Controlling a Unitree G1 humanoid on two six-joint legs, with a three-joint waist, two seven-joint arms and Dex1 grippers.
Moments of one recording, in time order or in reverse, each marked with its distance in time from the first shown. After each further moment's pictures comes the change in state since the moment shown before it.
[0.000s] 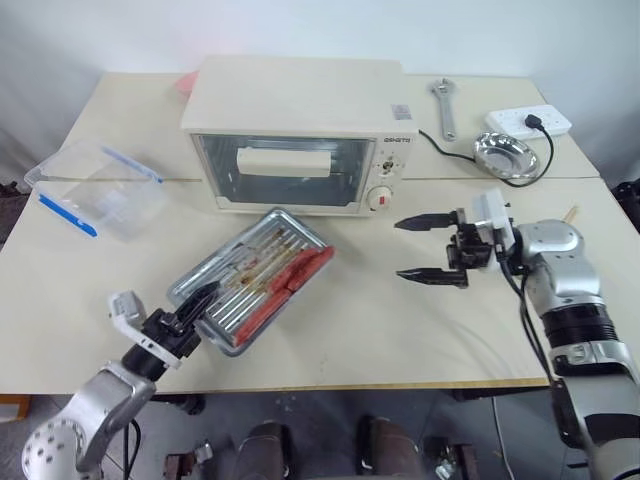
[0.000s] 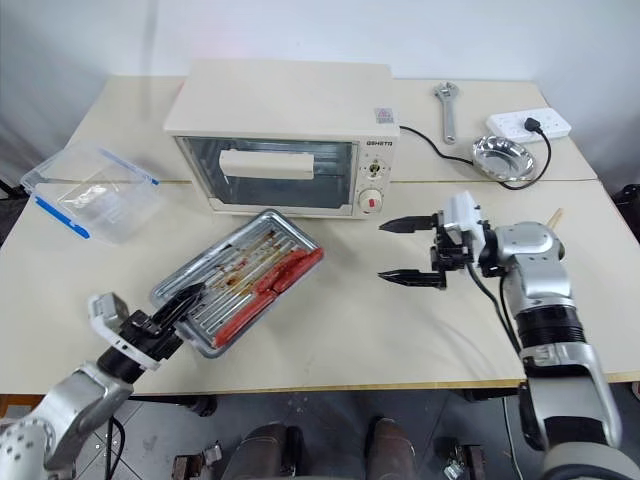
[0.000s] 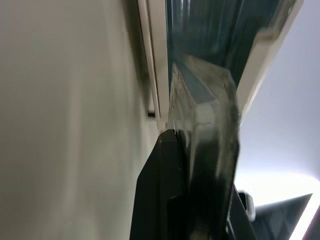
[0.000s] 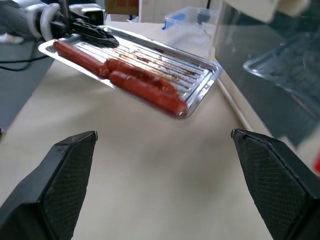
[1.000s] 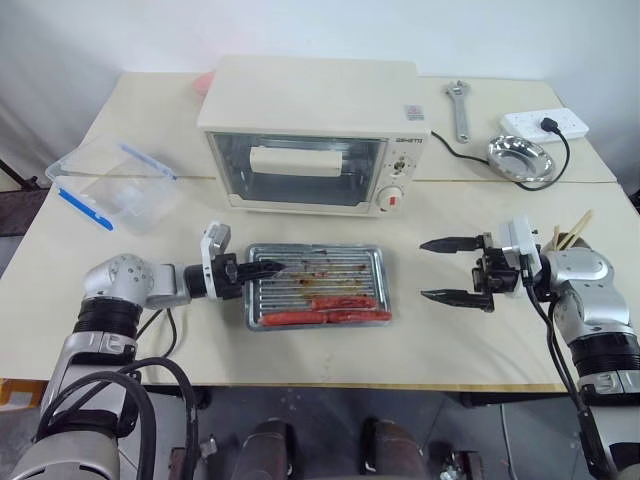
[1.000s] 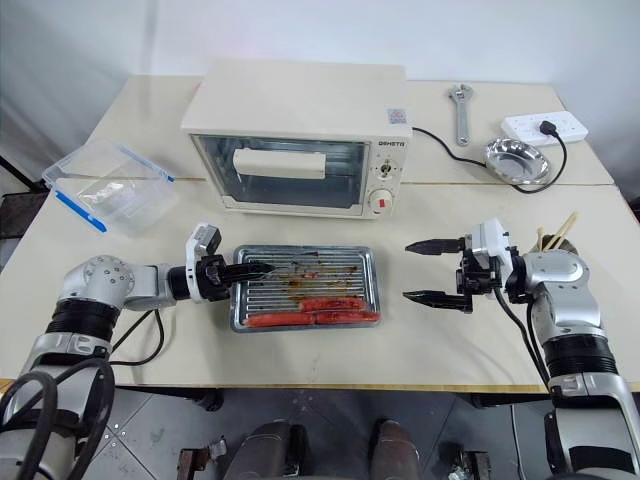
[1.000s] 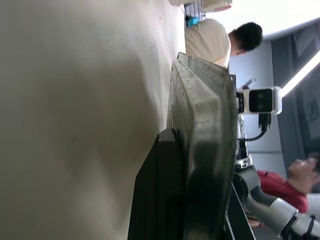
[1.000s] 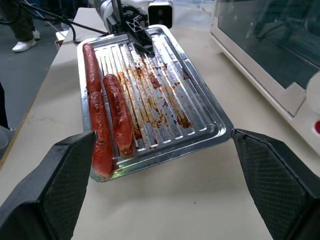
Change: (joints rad) left arm -0.895 0.180 -0.483 0.847 0.963 0.399 -0.953; right arm 0.161 -0.071 -0.056 -0.042 0.029 -0.025 -0.003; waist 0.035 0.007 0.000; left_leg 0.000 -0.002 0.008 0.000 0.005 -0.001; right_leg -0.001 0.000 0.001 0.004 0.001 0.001
